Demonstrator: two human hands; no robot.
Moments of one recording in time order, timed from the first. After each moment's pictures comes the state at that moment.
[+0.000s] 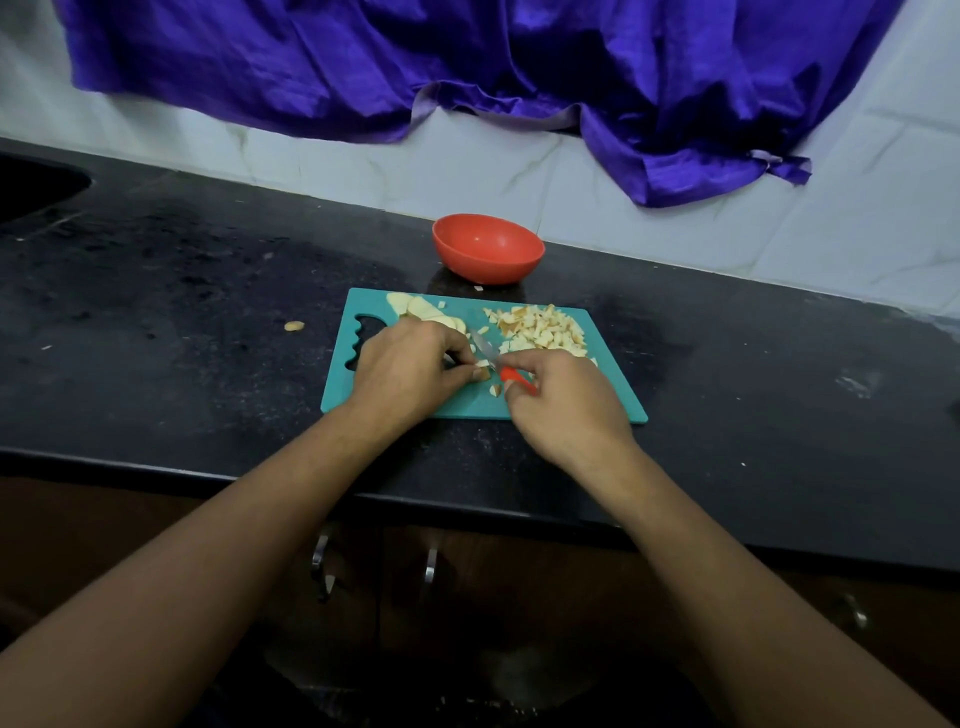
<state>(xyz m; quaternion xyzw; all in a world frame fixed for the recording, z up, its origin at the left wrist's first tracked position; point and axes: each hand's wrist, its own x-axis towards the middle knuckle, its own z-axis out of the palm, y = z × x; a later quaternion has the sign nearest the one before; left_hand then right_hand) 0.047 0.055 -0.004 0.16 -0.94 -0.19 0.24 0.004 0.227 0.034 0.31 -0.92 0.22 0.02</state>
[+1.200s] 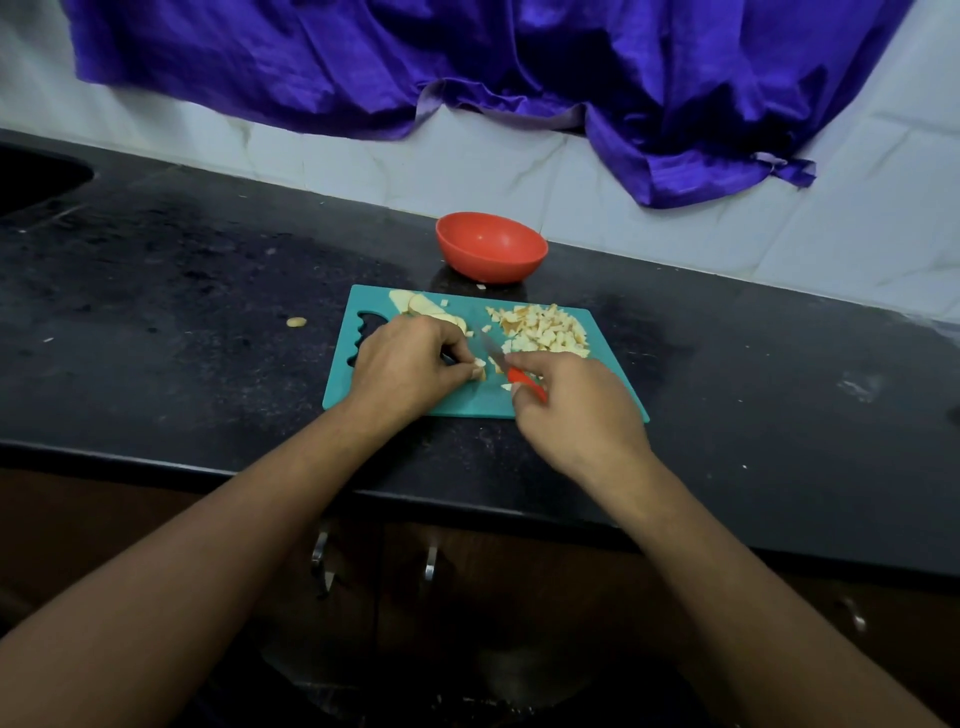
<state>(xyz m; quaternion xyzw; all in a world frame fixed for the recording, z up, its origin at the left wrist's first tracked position) 0.050 0.054 -0.001 0.17 -0.93 -0.25 0.23 0.015 0.237 0.040 0.32 -0.93 0.19 0.05</state>
